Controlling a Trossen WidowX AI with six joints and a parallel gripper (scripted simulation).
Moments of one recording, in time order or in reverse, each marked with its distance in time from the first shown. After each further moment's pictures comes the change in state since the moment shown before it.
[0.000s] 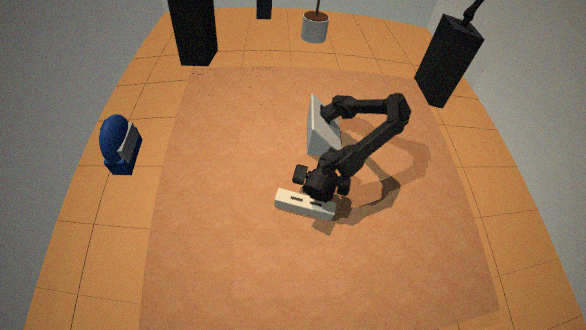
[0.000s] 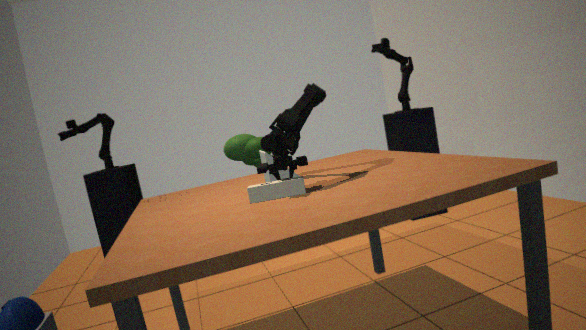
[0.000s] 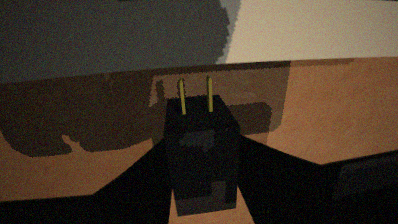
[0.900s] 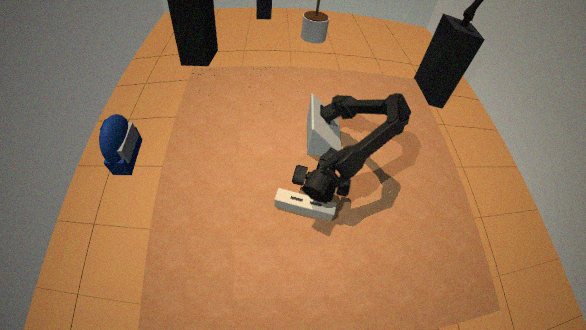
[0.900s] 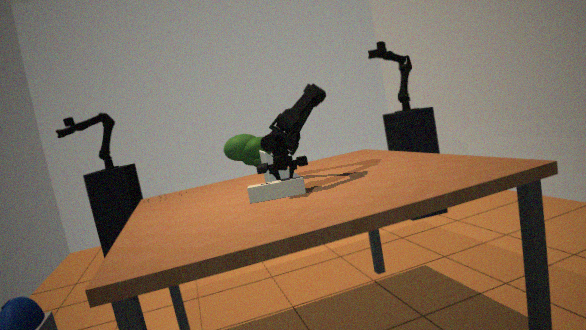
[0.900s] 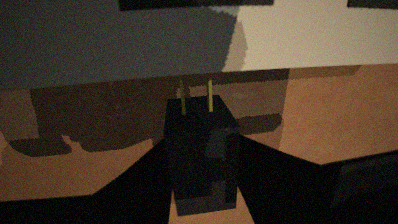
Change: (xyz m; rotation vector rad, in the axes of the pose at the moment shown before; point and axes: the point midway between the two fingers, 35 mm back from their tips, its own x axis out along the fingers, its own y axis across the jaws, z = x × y) arm 0.000 0.000 0.002 0.000 0.000 0.000
